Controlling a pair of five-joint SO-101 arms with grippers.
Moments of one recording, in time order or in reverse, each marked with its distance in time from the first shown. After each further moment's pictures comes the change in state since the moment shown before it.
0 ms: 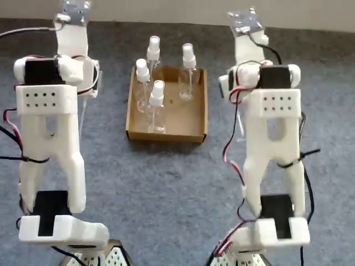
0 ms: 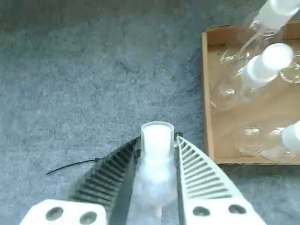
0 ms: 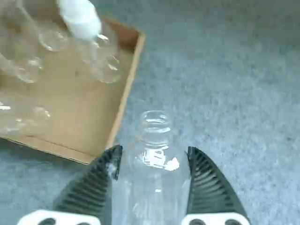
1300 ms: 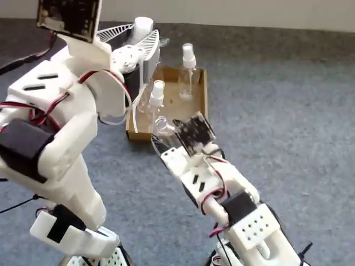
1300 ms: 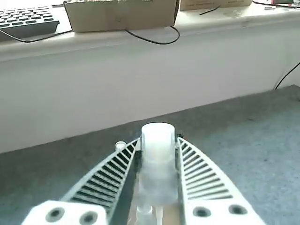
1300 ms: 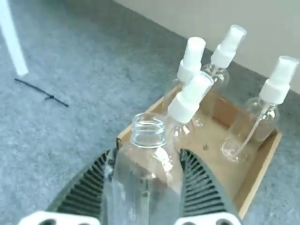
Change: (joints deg) left arm 26.6 -1.1 -51.7 11.1 10.2; right arm -28.7 -64.8 84.6 -56.4 -7.1
